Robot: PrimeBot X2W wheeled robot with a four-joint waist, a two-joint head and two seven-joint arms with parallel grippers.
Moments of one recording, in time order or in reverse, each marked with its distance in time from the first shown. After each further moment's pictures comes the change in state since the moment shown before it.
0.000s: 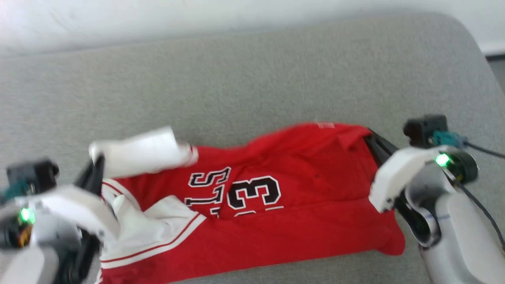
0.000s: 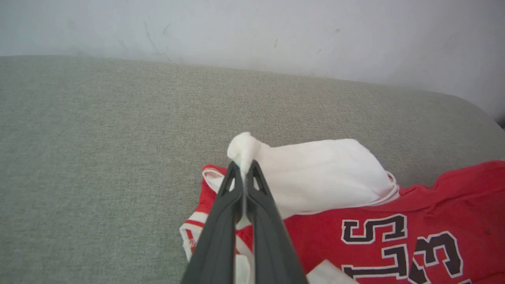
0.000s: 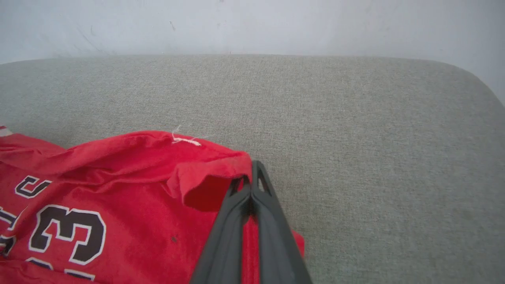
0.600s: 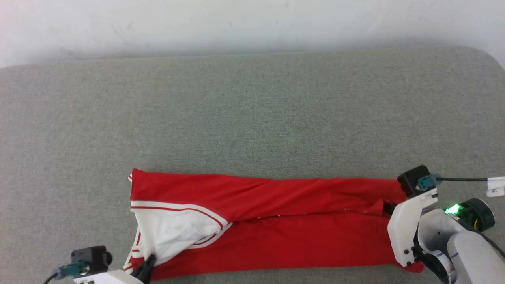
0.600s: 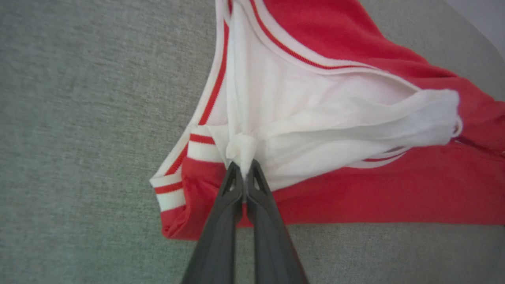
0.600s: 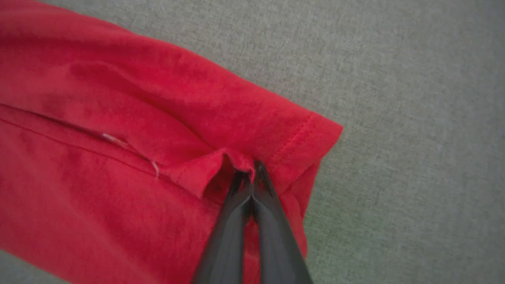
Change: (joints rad) left arm 0.312 -0.108 -0.088 0.044 -0.123 -0.032 0.006; right arm 0.144 -0.188 0.107 0.040 -0.025 0.000 0.216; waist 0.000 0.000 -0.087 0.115
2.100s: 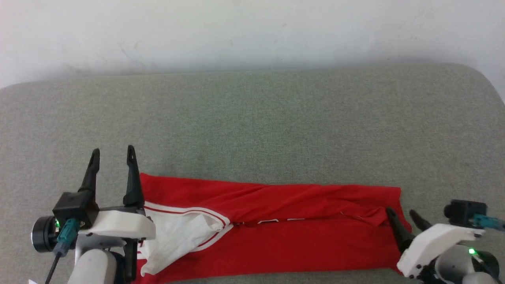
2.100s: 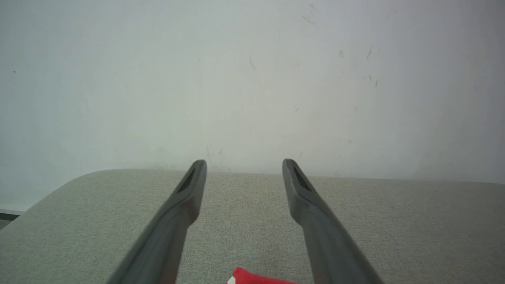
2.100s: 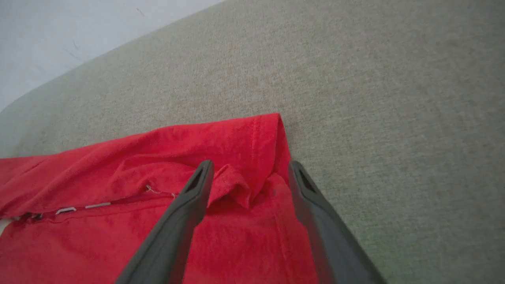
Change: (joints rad) left arm -0.310 -0.206 0.159 0.195 0.515 -0.062 -0.492; right arm 0.200 0.254 -0.351 -0.046 0.136 0.000 -0.273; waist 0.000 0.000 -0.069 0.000
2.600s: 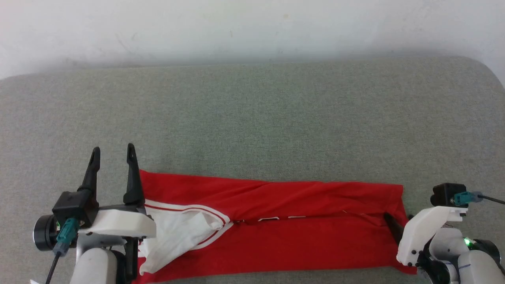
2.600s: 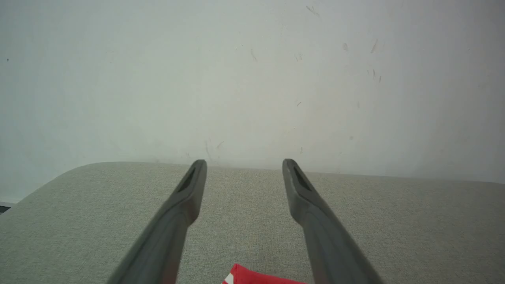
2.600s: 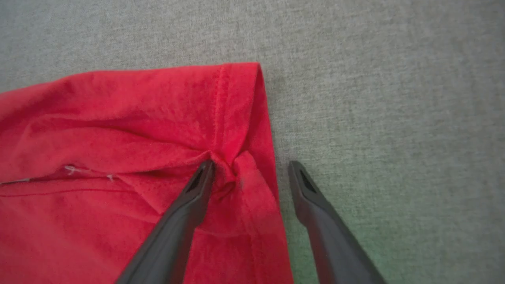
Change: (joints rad) left arm -0.014 -0.094 0.111 0.026 0.089 -0.105 0.000; right arm -0.129 0.000 -0.022 0.150 -0.144 0.000 0.238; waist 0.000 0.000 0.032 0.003
